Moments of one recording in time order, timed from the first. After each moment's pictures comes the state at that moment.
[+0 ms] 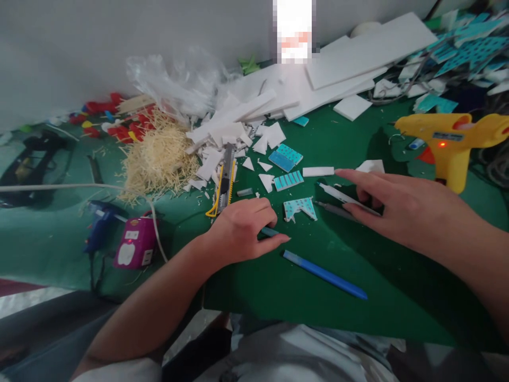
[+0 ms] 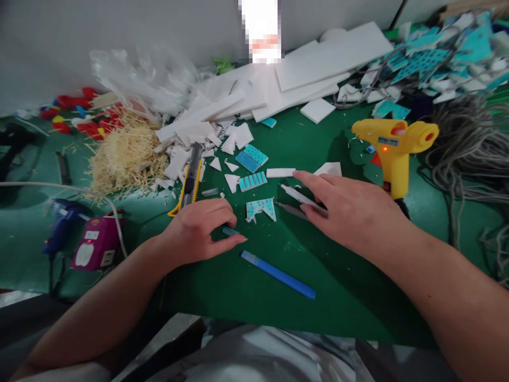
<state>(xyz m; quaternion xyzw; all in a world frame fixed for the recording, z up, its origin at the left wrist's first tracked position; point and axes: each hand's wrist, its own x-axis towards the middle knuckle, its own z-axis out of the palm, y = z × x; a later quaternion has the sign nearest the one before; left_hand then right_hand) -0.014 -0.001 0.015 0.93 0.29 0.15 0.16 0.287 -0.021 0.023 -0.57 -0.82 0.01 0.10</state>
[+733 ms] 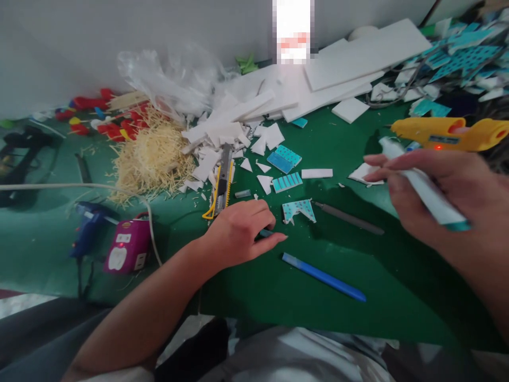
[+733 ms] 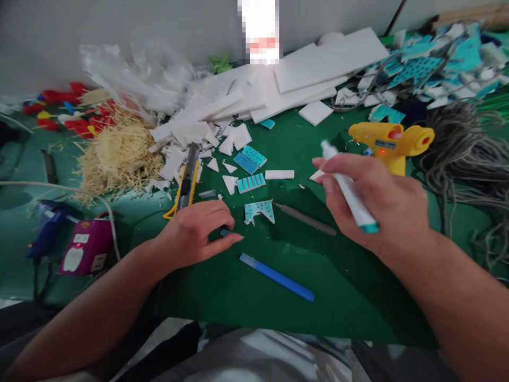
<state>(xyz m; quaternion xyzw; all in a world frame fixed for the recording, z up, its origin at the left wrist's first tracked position) -0.018 -0.002 0.011 0.93 0.29 0.13 0.16 0.300 -0.028 0.026 -0.61 -0.75 -0.05 0.23</state>
